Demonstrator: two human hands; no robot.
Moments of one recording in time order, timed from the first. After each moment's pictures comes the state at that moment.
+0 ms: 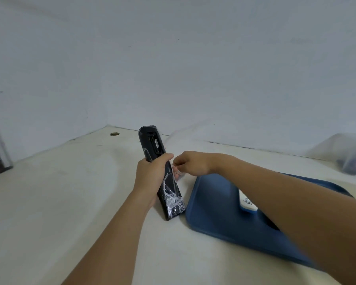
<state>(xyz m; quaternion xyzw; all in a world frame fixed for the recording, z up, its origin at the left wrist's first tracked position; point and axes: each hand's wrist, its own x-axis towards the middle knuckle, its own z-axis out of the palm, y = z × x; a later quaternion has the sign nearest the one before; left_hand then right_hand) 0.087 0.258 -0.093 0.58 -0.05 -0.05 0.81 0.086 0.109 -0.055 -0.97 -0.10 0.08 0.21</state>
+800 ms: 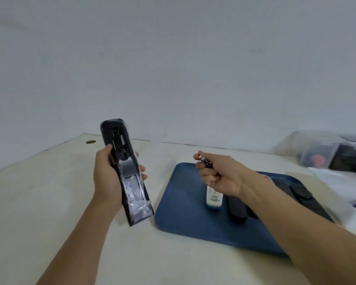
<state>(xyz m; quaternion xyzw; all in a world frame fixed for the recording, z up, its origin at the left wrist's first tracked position) 0.044 0.275 -0.055 0.48 -0.09 -0.05 0.87 -0.020 0.044 -0.046 -0.52 0.15 0.00 0.84</state>
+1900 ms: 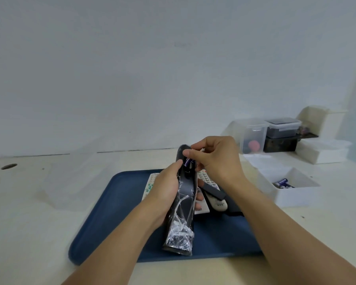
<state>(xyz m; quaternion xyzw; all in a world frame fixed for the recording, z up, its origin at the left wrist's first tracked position) -0.057 0.072 -0.058 0.62 -0.22 -0.33 0.67 -0.105 -0.058 -0.051 -0.74 0.14 -0.42 0.51</state>
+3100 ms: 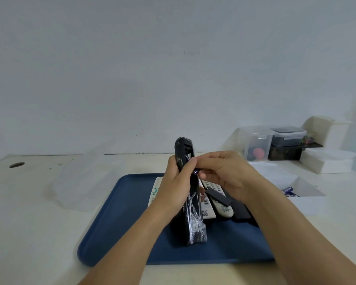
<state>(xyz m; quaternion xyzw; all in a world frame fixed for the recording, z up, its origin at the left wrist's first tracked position) -0.046 0.067 -0.063 0.60 -0.31 -0.21 0.71 -0.120 -0.048 -0.034 -0.64 0.17 -0.21 0.72</state>
